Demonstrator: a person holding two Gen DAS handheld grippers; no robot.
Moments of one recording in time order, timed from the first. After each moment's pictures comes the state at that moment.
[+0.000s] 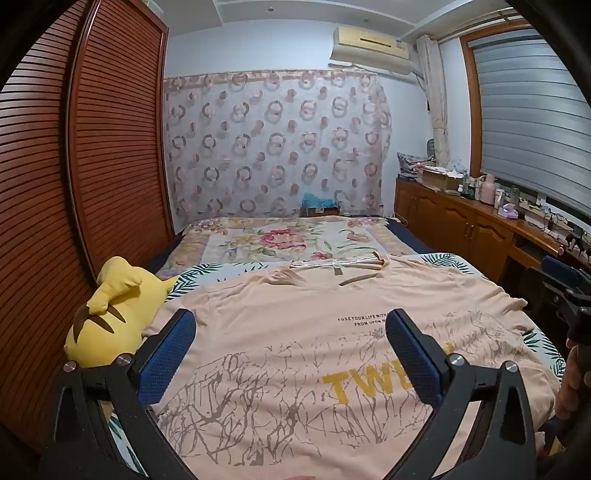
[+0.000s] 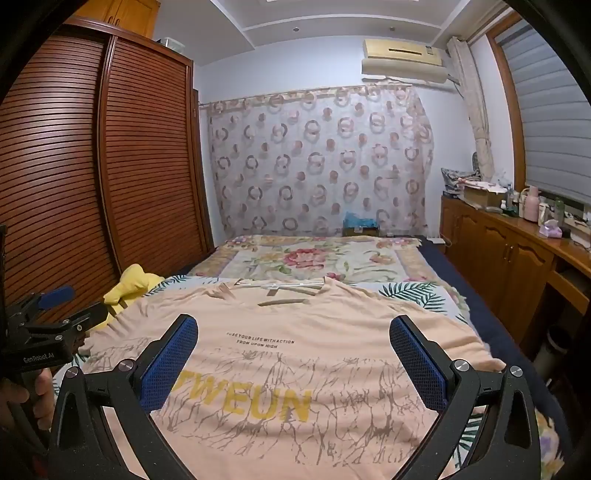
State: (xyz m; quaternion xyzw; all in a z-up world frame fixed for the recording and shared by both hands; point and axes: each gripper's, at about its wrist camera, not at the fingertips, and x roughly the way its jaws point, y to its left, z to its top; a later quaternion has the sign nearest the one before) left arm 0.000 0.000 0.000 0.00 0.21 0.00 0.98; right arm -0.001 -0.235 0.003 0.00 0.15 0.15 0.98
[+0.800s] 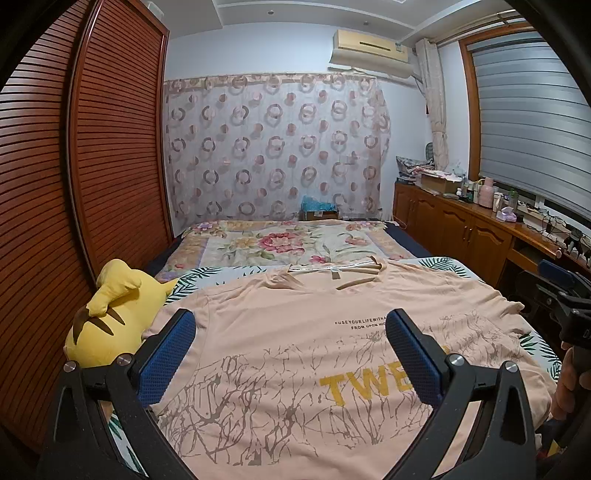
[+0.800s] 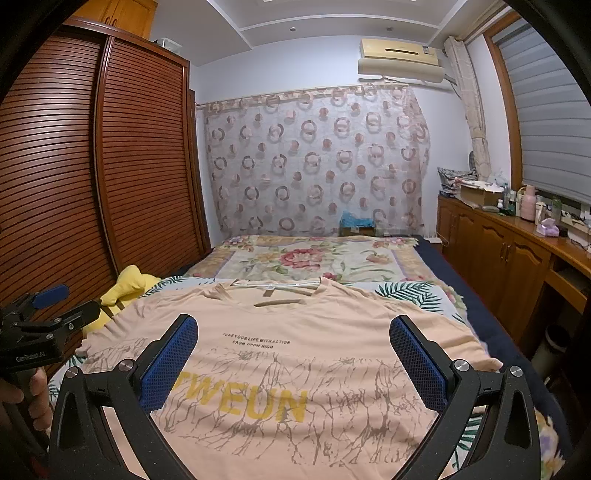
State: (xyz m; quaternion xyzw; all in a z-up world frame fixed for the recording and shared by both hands) left arm 0.000 0.000 0.000 0.00 0.20 0.00 0.98; right arm -0.002 -0.235 0.003 0.00 0.14 0.15 0.98
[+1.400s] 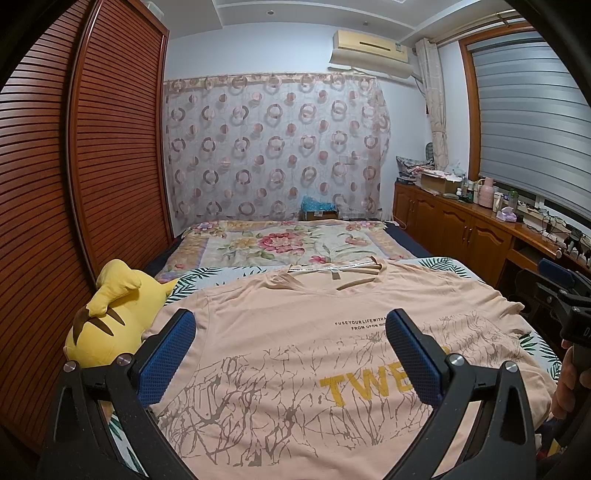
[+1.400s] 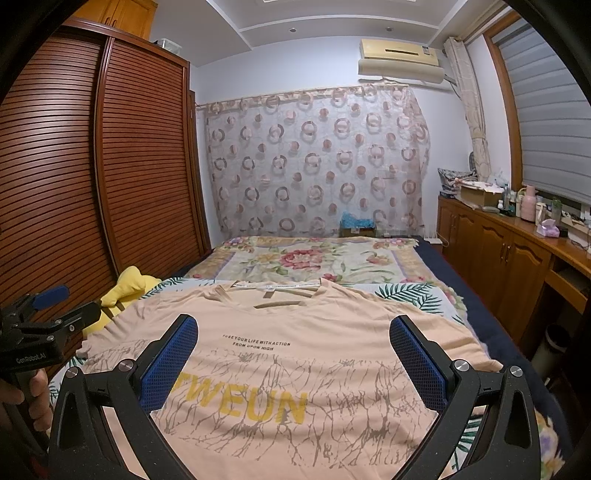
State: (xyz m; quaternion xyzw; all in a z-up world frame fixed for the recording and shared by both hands) left arm 0.000 0.000 0.000 0.00 0.20 0.00 0.98; right arm -0.002 -0.236 0.003 0.00 0.14 0.15 0.98
